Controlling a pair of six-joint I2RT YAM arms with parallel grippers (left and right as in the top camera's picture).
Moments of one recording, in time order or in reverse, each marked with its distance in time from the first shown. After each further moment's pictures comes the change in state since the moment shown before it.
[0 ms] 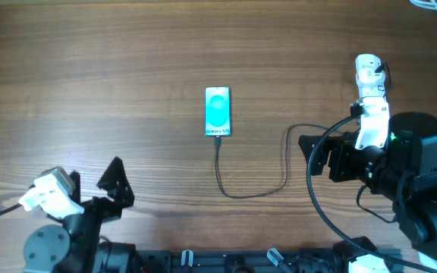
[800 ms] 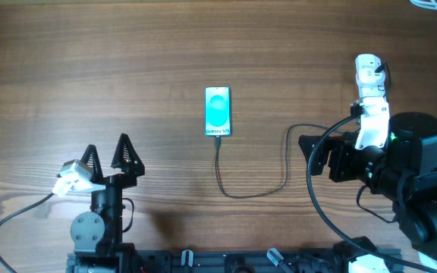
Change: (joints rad) left arm 0.066 -0.208 -0.679 0.794 -0.013 -0.076; right arm 0.000 0.000 0.000 0.000 0.000 0.000
